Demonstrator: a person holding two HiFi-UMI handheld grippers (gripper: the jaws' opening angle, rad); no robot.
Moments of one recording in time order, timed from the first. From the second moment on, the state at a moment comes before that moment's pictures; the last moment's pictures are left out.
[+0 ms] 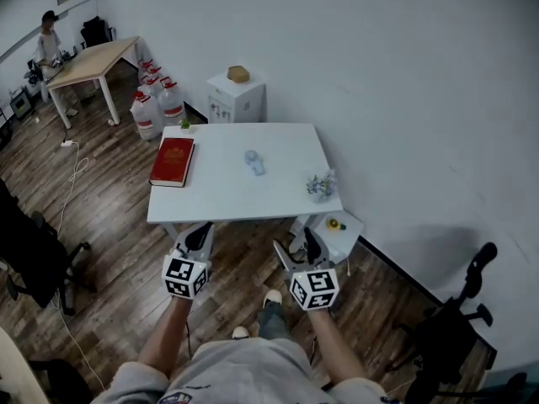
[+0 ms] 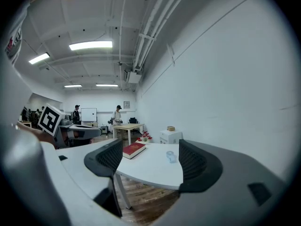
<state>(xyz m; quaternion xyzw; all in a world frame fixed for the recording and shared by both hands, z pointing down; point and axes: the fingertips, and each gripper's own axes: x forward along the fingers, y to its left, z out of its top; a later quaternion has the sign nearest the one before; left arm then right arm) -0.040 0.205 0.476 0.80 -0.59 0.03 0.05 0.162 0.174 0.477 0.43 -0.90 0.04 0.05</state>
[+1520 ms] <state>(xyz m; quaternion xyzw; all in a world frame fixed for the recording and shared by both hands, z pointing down) -0.182 -0.255 0.520 0.76 -0.65 0.05 0.07 -0.022 -0.317 0.543 0.33 -0.94 0.04 0.11</state>
